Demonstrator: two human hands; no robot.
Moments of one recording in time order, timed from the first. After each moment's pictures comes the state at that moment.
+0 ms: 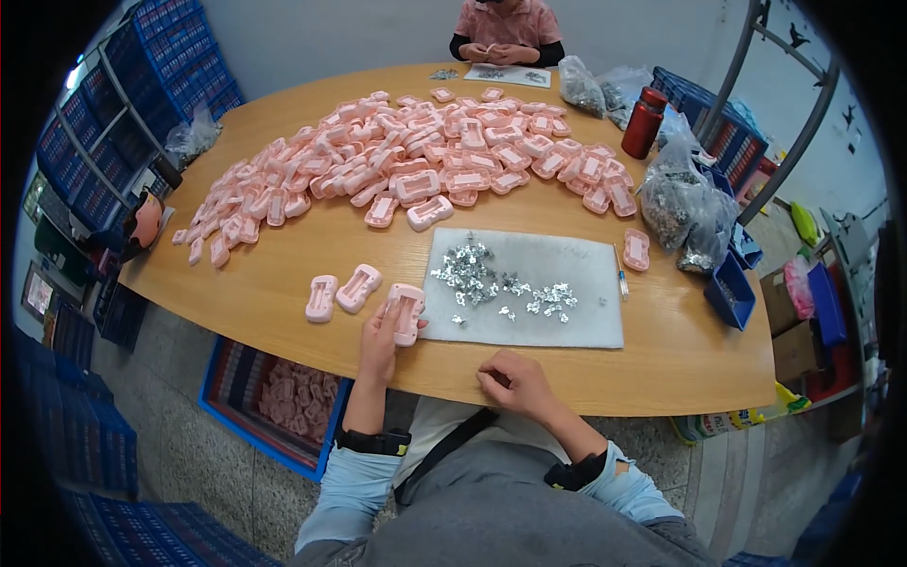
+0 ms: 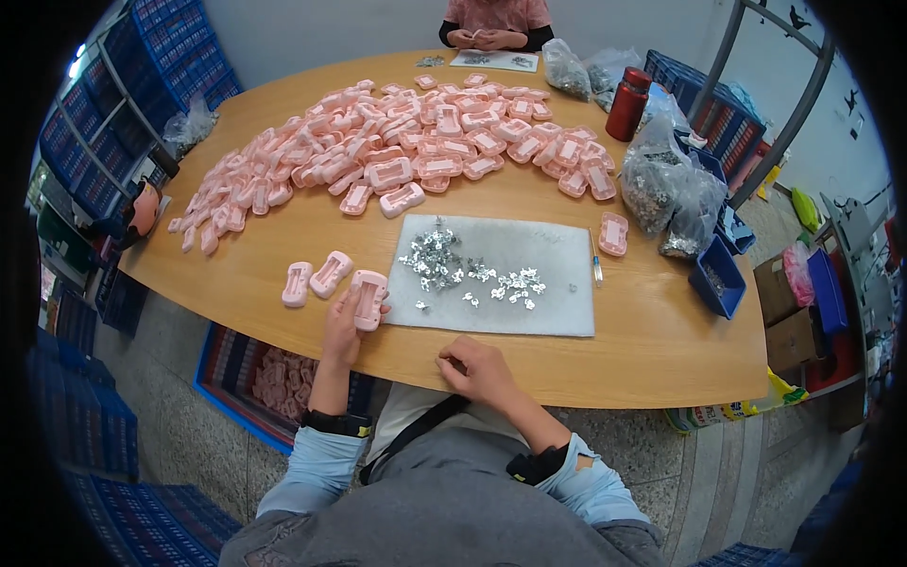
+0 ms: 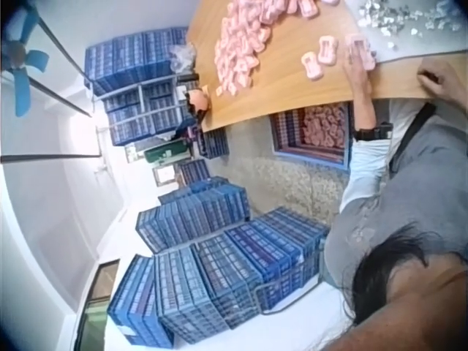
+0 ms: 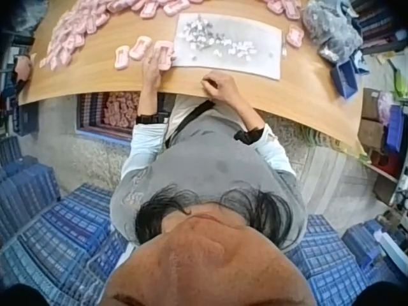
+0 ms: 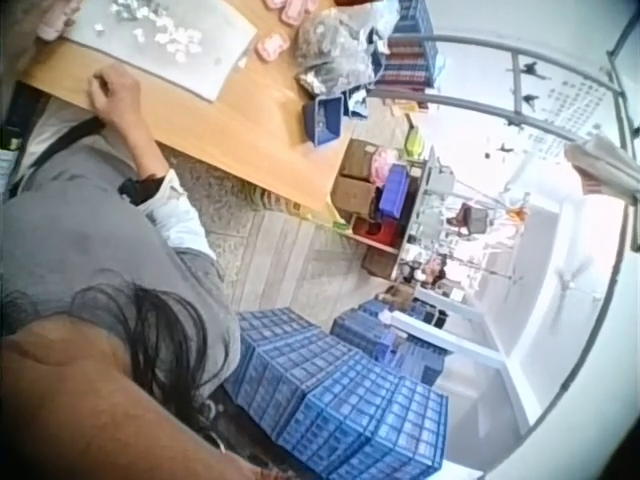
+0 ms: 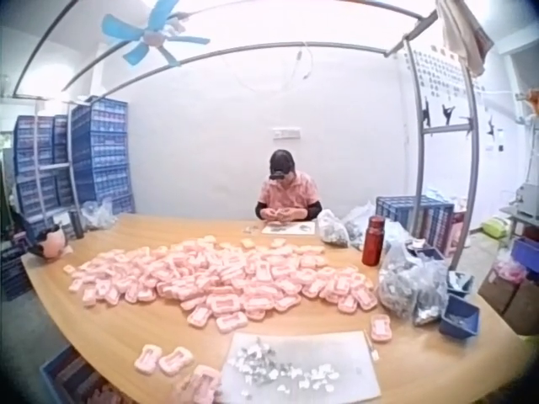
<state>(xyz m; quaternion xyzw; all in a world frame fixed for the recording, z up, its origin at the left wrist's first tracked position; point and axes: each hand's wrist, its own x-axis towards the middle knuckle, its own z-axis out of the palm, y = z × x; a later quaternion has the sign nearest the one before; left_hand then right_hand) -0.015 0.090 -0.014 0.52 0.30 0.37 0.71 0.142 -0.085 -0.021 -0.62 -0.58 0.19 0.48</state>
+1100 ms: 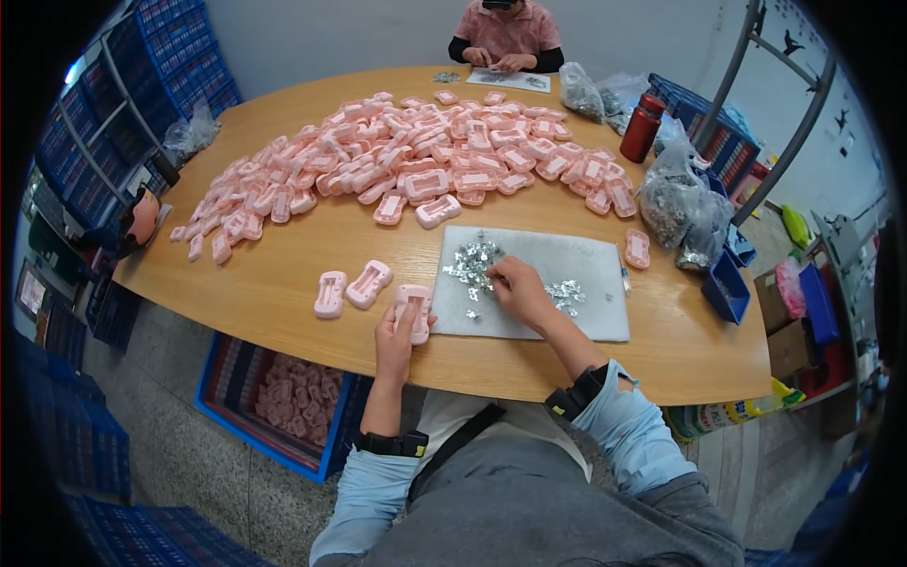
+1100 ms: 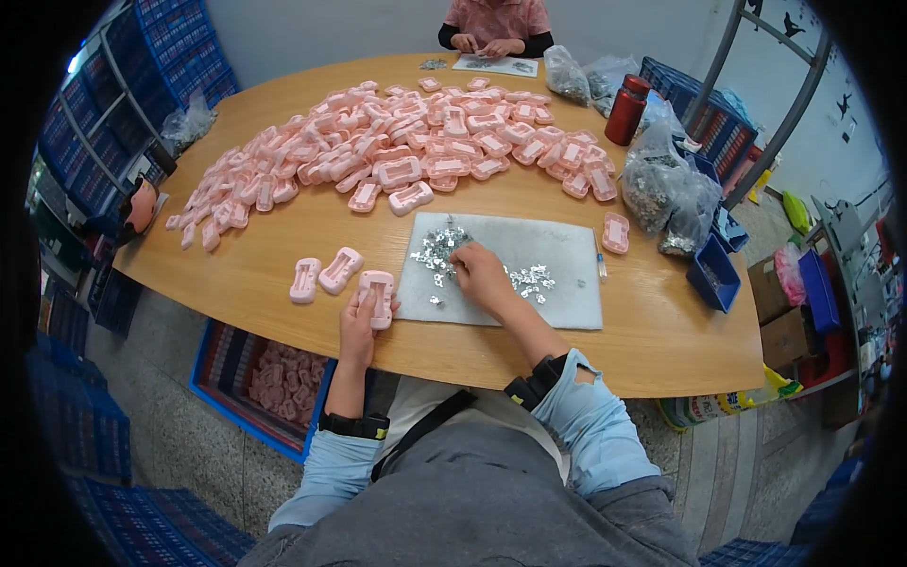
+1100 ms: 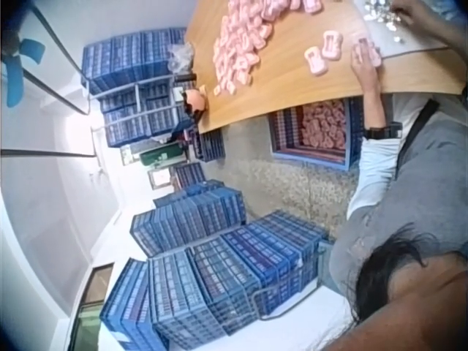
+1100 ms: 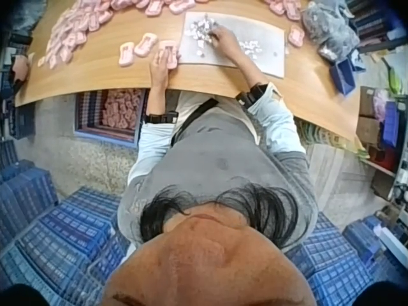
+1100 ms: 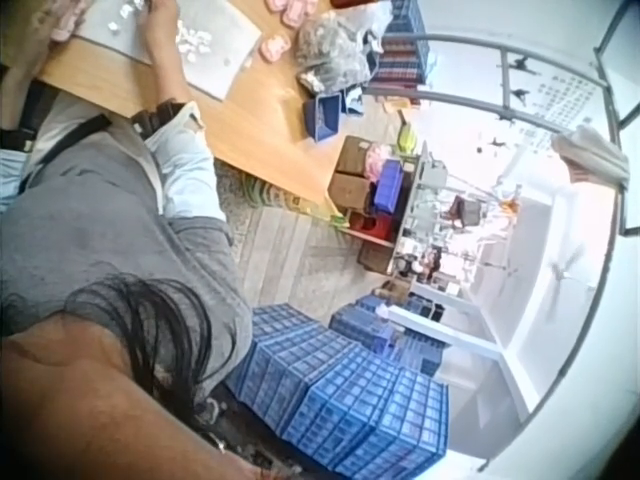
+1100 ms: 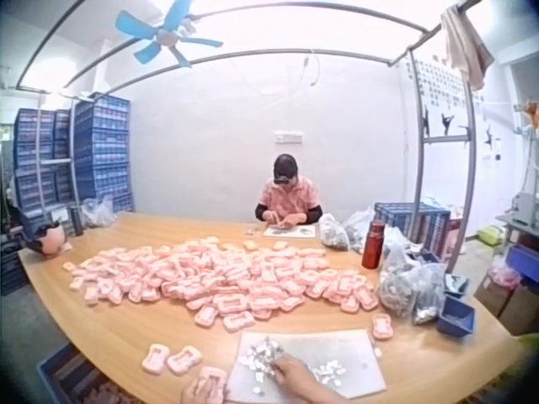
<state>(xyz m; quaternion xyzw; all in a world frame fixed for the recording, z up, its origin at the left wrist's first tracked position) -0.020 0.086 -0.035 0.49 0.28 0.42 0.72 0.198 0.019 -0.004 -0.69 -0.59 0.11 0.41</state>
